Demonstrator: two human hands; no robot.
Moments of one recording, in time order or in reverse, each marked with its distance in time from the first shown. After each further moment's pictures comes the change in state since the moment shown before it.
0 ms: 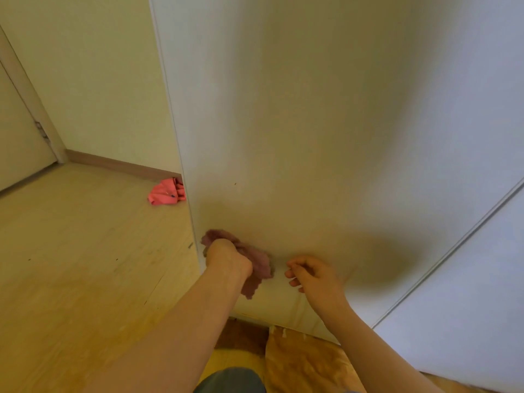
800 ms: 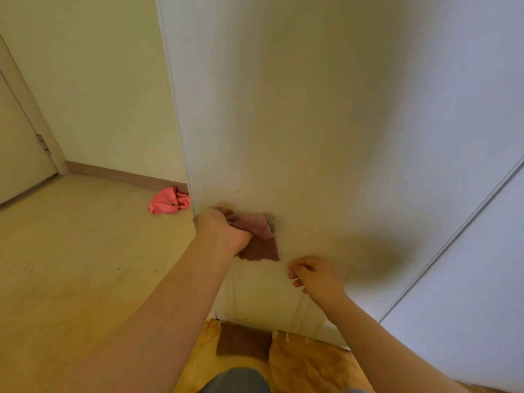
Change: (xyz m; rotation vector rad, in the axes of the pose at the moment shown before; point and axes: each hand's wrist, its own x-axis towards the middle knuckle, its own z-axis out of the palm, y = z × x) left_hand -0.053 0.031 0.021 -0.021 -0.171 -0.045; right_hand 0.007 -0.008 -0.001 -0.105 -0.017 0.107
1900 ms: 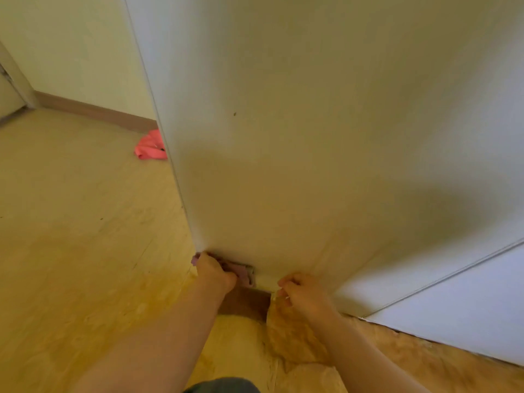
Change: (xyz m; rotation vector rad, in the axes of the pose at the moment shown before) left_hand 0.178 -0.063 -0.131 0.008 0.253 0.003; right_hand 0.033 0.102 0.059 -0.069 -0.154 0.311
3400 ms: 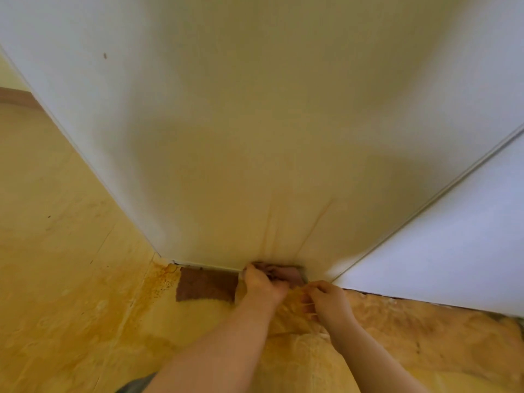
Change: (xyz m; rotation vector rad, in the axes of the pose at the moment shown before) left_hand -0.007 -0.166 -0.001 0.004 -0.176 -0.300; right_hand -0.016 0.098 -0.068 0.219 0.229 0.227
